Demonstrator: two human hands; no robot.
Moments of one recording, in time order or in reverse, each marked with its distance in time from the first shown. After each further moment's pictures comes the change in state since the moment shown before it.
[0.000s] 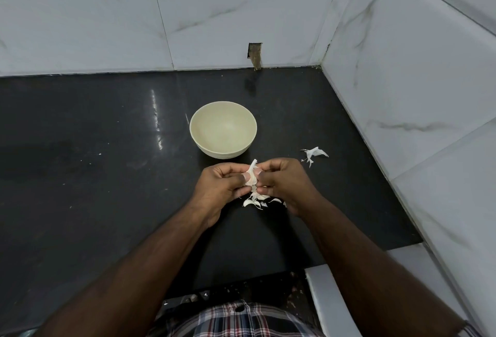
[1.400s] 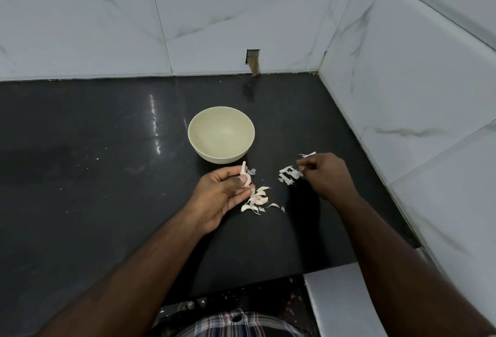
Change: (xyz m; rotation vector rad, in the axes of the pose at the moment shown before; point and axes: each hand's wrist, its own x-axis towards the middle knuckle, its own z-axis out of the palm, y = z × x) left_hand 0.003 0.000 0.000 -0.206 -0.027 -0.114; right_hand 0.005 -0.017 -0.080 -0.914 0.338 -0.222
